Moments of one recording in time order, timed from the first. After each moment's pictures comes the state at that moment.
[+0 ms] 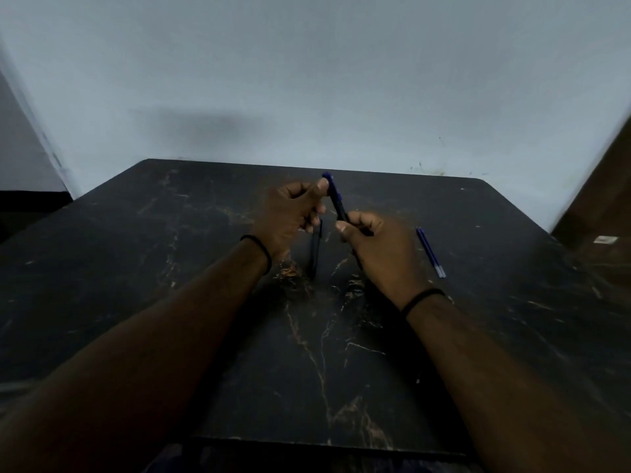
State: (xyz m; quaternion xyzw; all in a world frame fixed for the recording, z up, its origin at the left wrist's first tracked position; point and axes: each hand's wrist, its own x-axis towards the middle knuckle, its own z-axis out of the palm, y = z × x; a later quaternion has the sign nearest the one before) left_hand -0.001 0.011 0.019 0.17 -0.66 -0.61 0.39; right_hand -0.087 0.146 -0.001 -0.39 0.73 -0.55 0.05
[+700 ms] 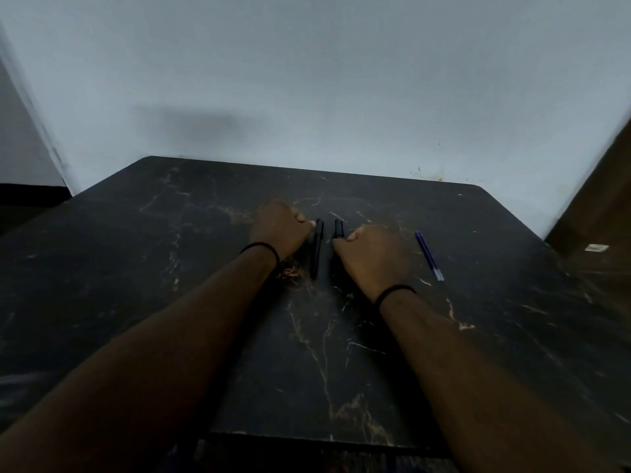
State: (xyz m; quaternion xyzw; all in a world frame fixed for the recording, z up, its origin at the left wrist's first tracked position) left_hand -0.001 -0.014 -0.005 0.37 -0.84 -0.26 0.30; right_hand -0.081 0.127 -0.006 -0.35 0.88 -0.33 -0.02
